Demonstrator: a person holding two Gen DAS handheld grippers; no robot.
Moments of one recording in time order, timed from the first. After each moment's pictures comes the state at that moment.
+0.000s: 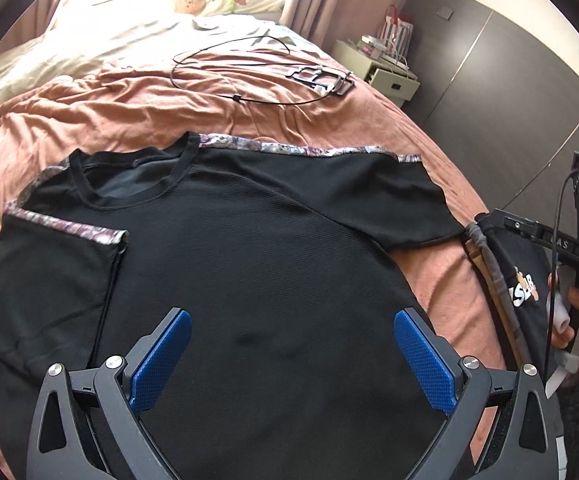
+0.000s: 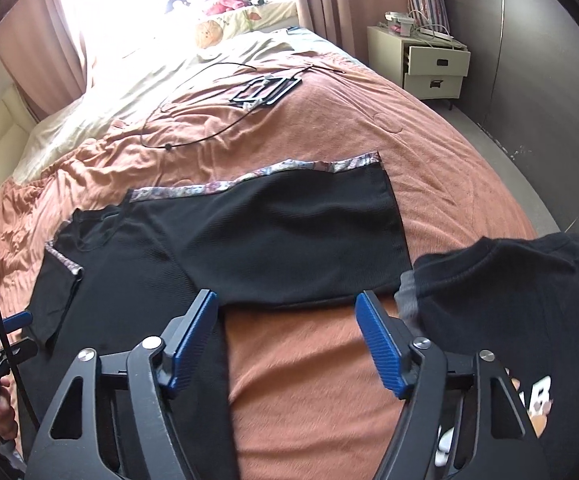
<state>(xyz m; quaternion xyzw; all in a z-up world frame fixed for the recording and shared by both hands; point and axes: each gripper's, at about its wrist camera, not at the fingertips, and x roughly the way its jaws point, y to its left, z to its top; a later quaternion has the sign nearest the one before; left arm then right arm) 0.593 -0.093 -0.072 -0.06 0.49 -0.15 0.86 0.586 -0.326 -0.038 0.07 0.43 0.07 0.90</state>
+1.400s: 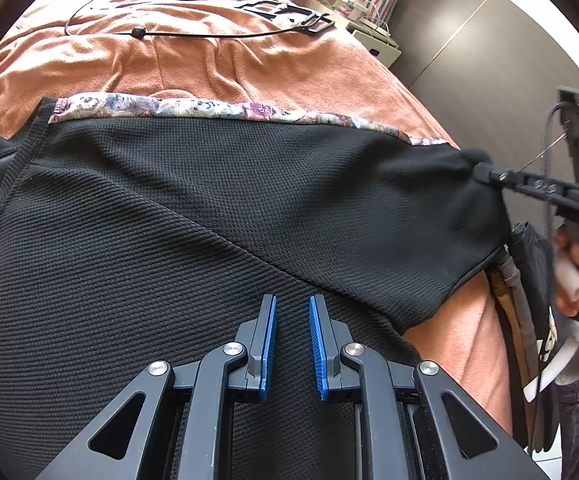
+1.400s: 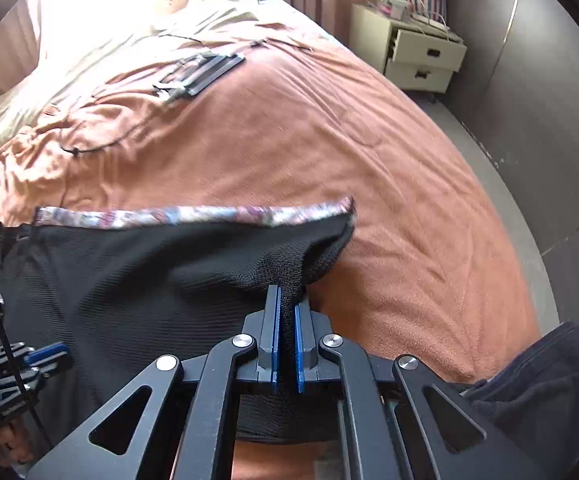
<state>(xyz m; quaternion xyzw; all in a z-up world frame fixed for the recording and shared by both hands) 0.724 -0.174 -0.180 -0.10 0.53 -0.22 0.81 0.734 -0.328 -0.080 0.02 0.46 0.04 0.88</state>
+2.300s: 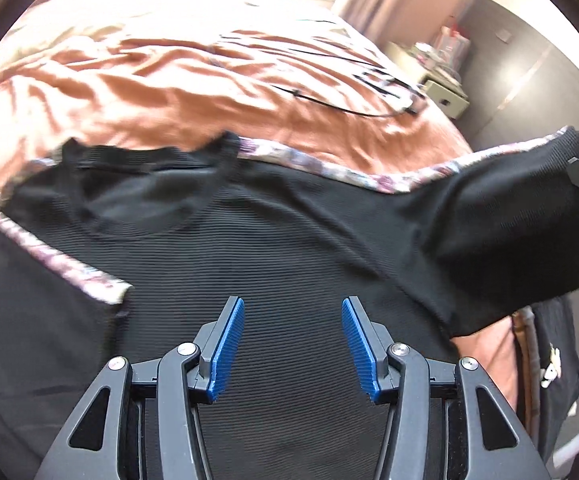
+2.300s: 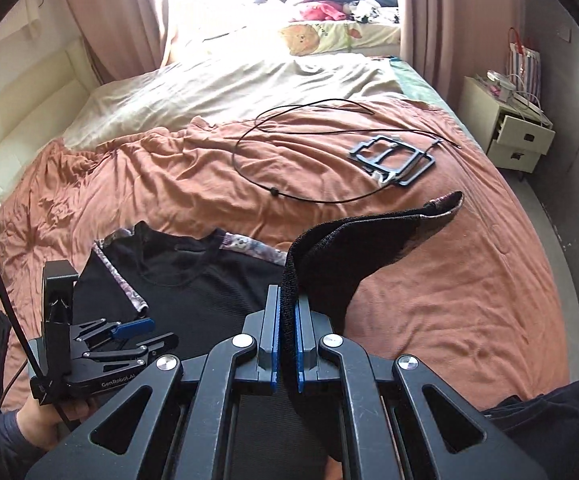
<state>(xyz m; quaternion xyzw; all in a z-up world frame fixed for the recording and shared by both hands) 0.694 -0.051 -0.114 -0.12 0.51 -0.08 0.85 0.662 -0.208 0.025 -0.01 0.40 0.20 0.89</state>
